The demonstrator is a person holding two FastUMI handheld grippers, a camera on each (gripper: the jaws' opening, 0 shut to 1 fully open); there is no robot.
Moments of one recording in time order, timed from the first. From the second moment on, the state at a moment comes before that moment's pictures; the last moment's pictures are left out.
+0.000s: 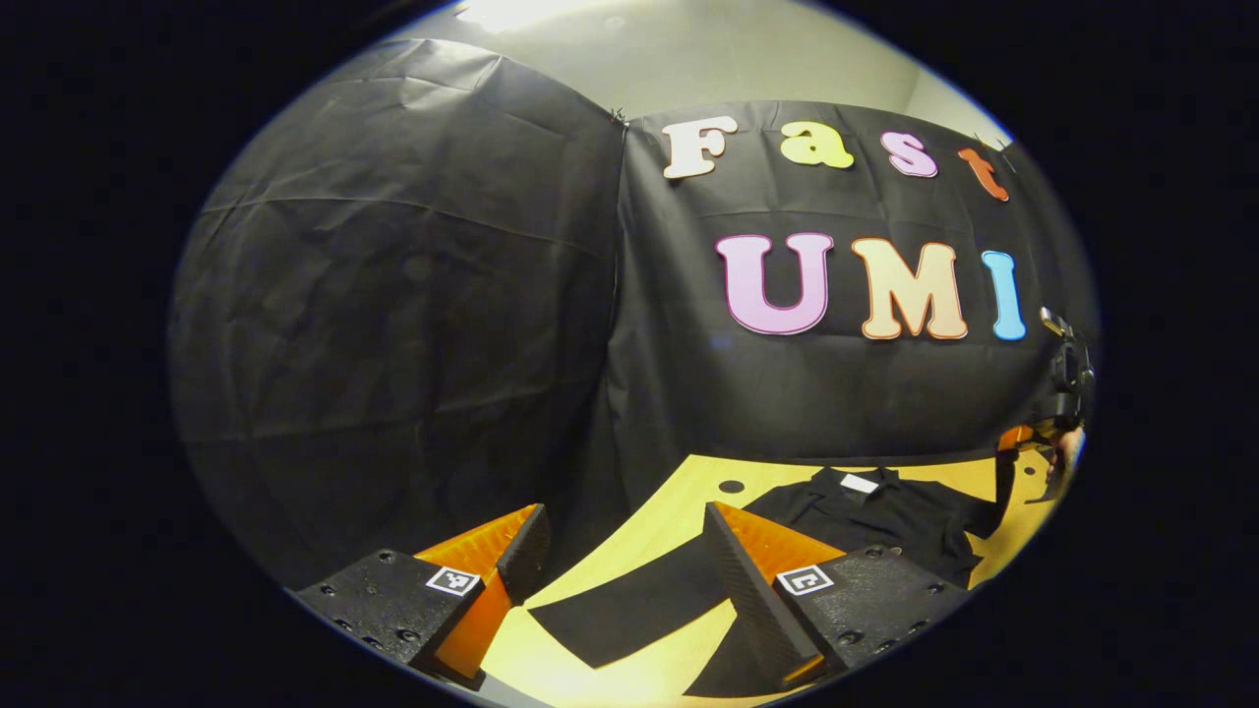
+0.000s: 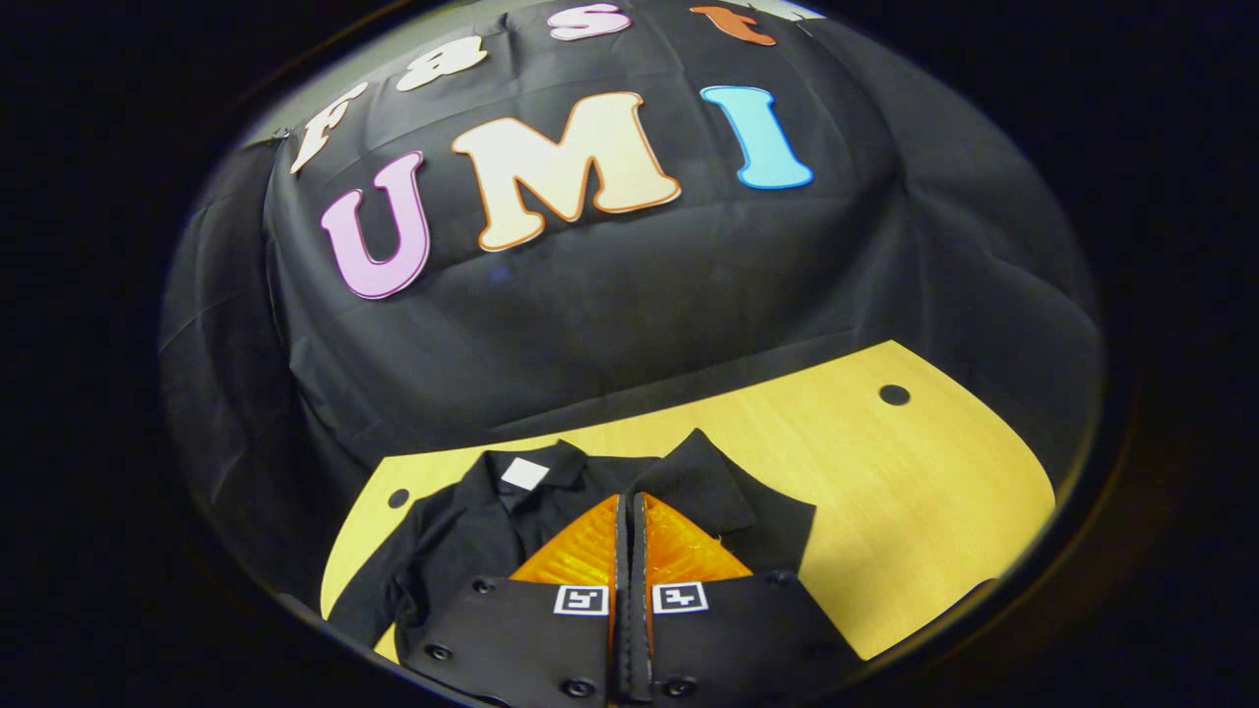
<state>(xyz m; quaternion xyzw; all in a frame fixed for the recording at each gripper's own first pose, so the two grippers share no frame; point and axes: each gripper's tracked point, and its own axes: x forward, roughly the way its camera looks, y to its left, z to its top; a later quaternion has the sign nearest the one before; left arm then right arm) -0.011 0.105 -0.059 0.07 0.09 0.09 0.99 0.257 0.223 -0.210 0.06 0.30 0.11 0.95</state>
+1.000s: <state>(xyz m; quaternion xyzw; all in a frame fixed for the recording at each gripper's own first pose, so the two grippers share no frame) -0.005 0.133 -0.088 0.05 0.12 0.10 0.99 0.260 0.510 -0.244 0.02 0.32 0.27 0.91</state>
